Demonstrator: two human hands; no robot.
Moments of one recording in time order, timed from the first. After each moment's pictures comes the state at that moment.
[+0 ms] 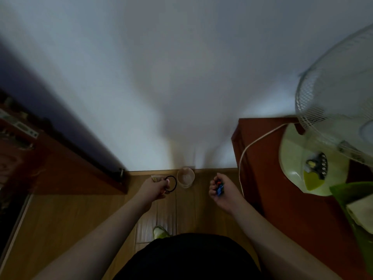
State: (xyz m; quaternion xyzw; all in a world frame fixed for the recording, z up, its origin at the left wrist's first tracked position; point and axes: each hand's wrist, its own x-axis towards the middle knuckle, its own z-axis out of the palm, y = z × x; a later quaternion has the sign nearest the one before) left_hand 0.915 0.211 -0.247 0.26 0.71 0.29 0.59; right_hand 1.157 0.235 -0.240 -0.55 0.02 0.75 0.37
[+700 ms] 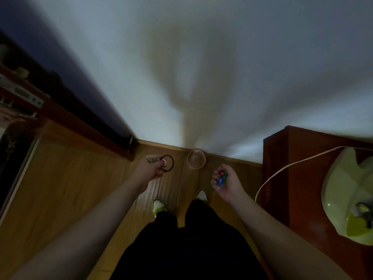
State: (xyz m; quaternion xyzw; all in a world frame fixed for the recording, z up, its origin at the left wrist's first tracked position) left_hand 0.818 0.265 -0.290 0.12 0.71 0.36 0.59; right_hand 1.069 0.323 -0.292 -0.63 0.04 0.72 0.29
